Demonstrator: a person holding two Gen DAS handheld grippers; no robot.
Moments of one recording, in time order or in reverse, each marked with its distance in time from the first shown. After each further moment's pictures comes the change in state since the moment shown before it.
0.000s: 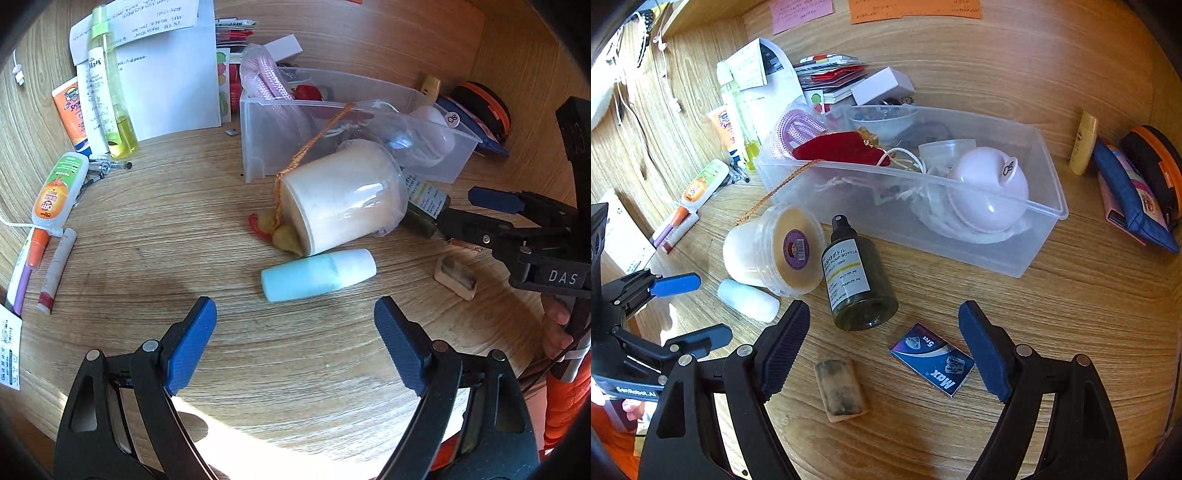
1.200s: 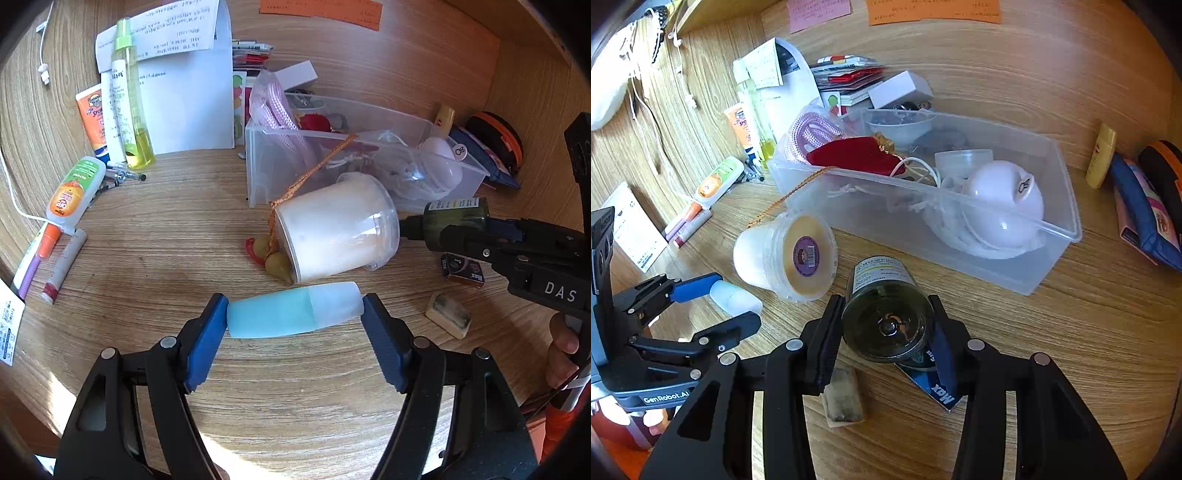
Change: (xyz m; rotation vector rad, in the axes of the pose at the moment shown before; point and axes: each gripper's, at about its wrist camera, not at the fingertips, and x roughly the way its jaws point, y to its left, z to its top) left arm -0.008 -0.012 0.005 -0.079 -0.116 0.064; right arm -0.009 -0.005 0.006 -0.015 -0.020 0.061
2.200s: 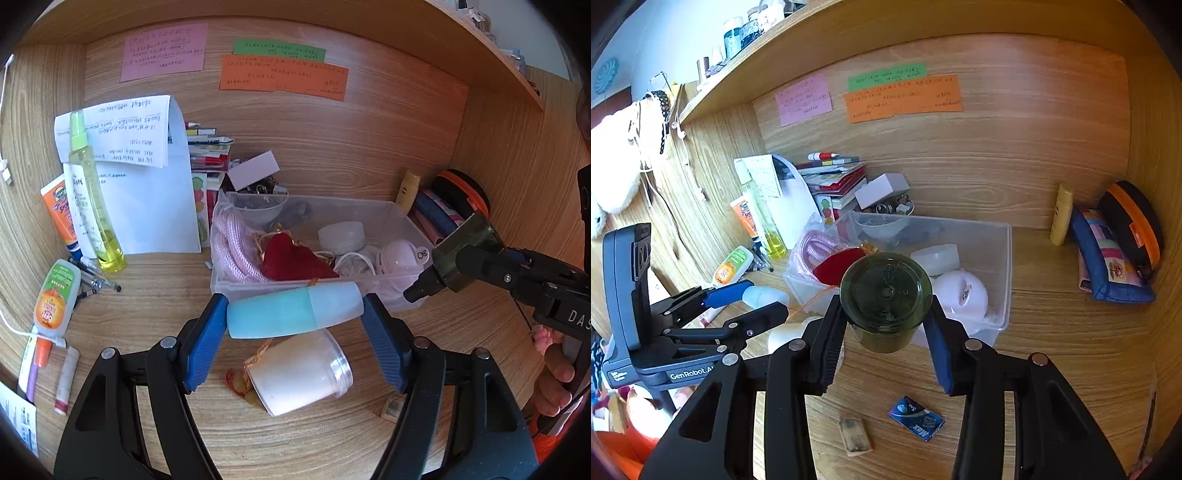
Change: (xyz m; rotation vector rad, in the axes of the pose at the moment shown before) left arm -0.016 -0.007 0.087 0.064 -0.167 -0.123; right arm -0.064 -0.010 0.048 0.085 -0.233 -0.007
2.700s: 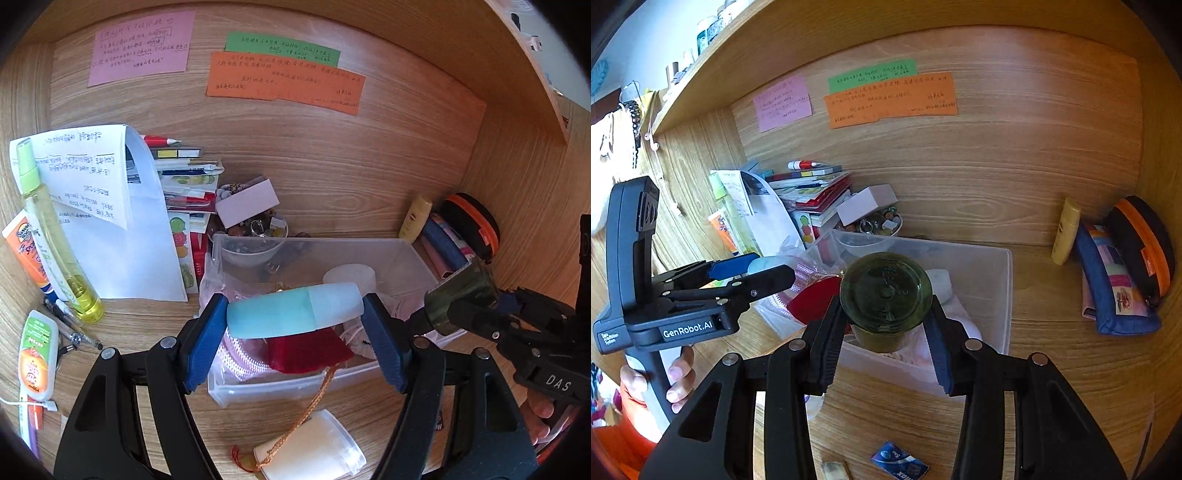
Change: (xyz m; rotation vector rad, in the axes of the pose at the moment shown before) left arm 0.052 0.019 0.061 -0.021 0.032 -0.067; right arm 0.043 -0.014 0.028 0.010 0.028 -0.028
